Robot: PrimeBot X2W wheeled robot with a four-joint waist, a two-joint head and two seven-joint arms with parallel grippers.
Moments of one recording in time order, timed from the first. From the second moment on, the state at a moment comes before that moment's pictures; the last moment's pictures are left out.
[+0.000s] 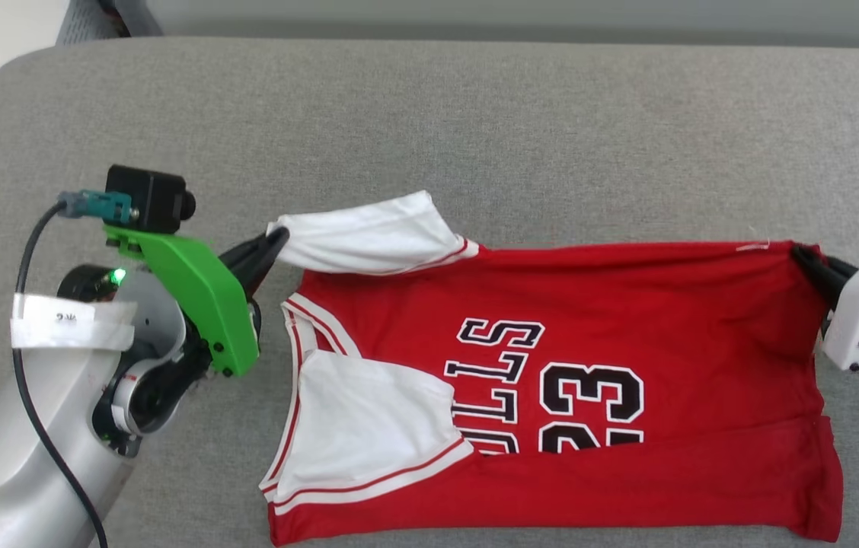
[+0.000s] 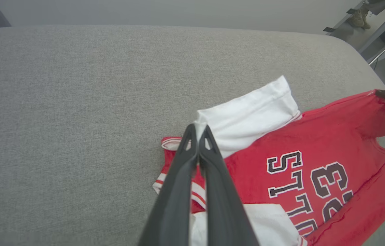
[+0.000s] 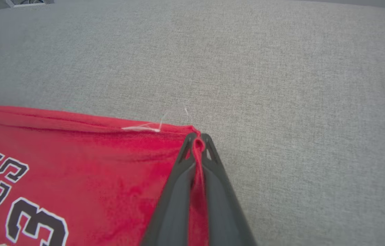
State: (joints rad) left arm -0.54 0.61 -0.55 0.04 -0.98 0.04 0.36; right arm -0.49 -0.58 0.29 0.34 0.73 0.13 0.39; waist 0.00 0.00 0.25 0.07
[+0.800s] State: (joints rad) left arm -0.14 0.66 -0.59 0.00 -1.06 0.13 0.32; right arm -0.15 -0.64 0.37 0.22 0.85 0.13 0.21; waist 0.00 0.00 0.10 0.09
